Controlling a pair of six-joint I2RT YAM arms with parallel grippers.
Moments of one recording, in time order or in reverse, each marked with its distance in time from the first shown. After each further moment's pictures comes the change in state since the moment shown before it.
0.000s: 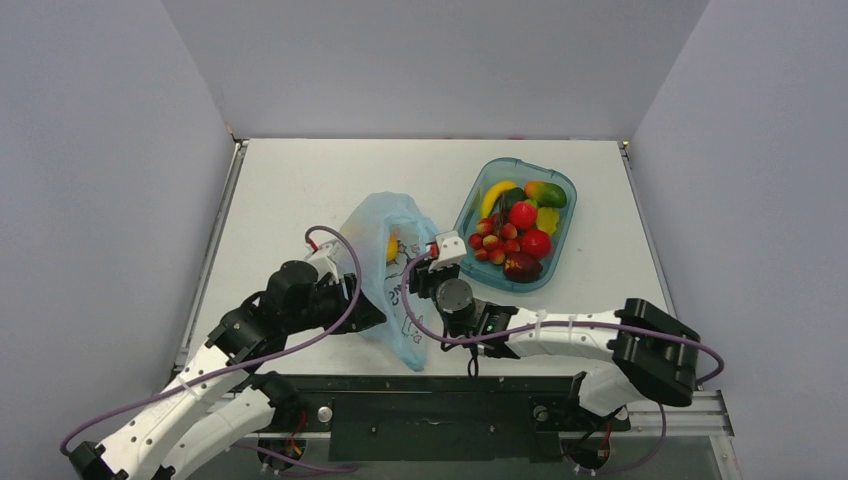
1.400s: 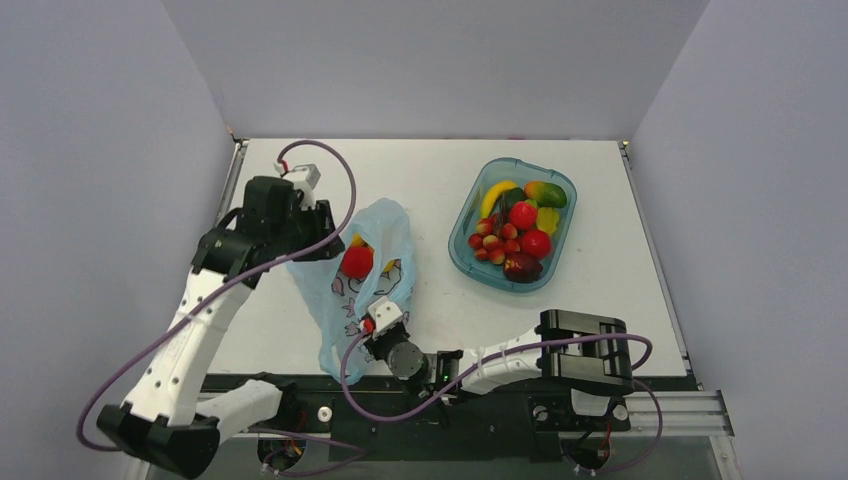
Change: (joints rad) left arm 0.316 0.341 0.540 -0.313 -0.134 0.418; right arm 0.314 0.303 0.096 0.200 0.072 -0.108
